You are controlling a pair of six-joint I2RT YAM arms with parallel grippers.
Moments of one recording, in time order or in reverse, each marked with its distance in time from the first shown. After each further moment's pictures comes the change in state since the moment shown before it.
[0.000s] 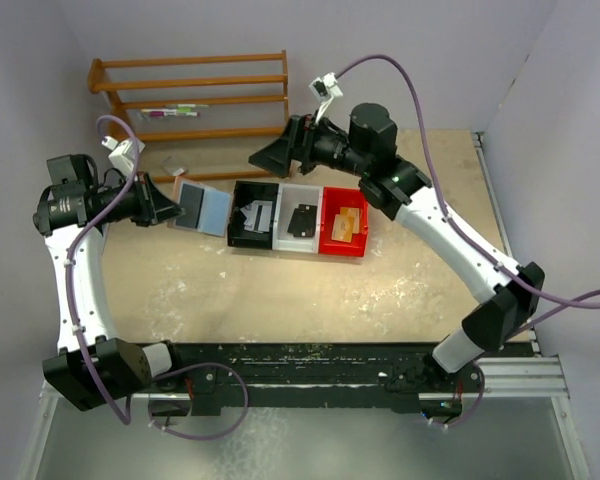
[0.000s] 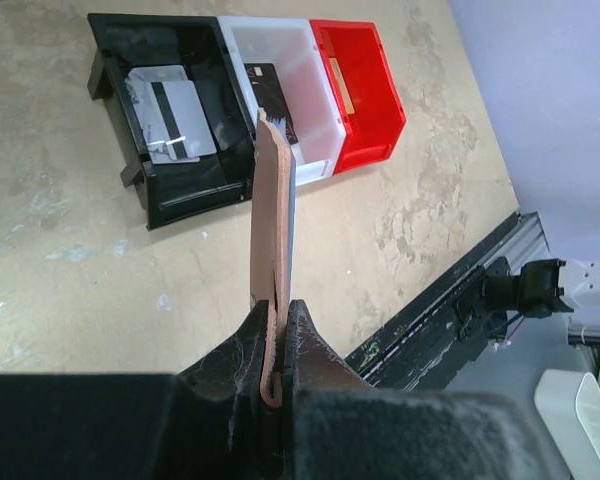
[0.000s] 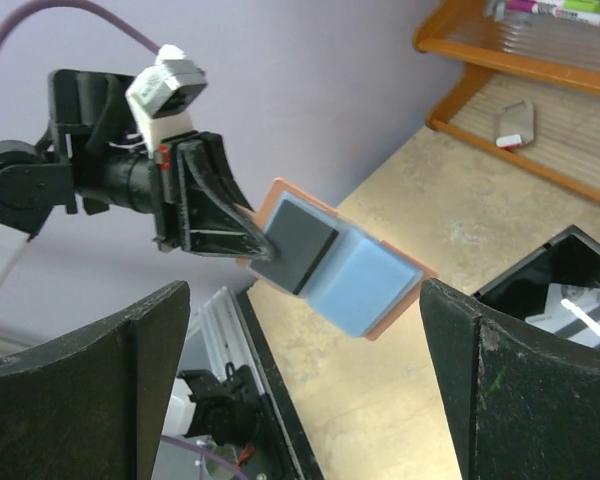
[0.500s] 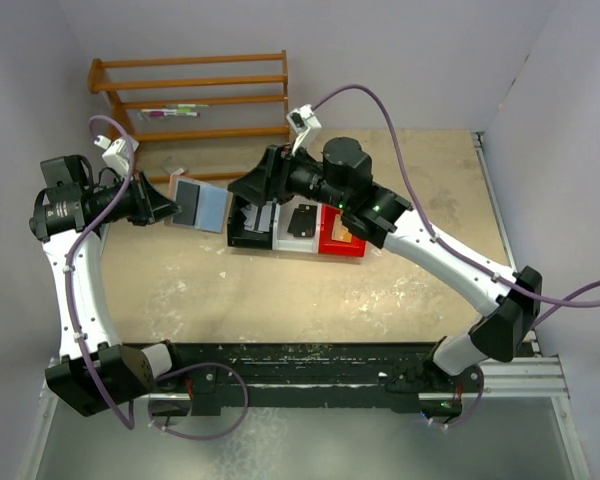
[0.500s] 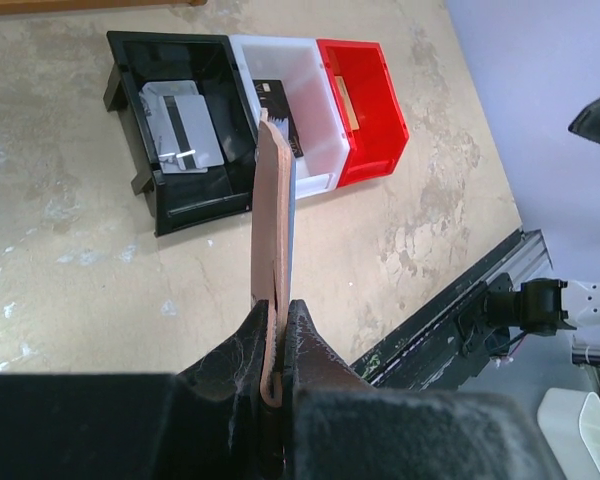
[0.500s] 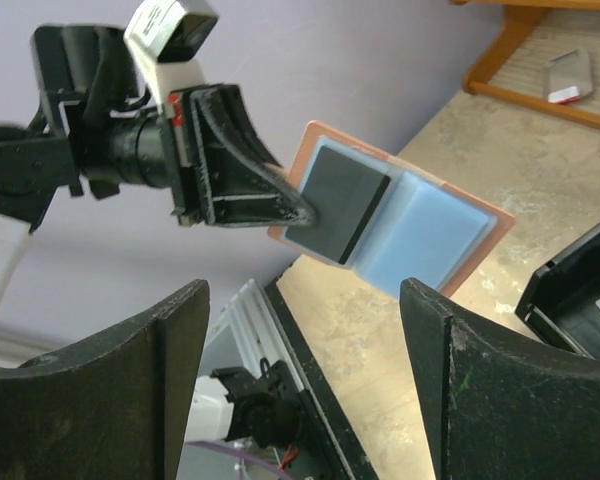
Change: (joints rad) left arm 0.022 -0.024 0.000 0.037 -0.019 -0.053; right arm 0.202 -0.066 -0.136 0.069 0.217 0.062
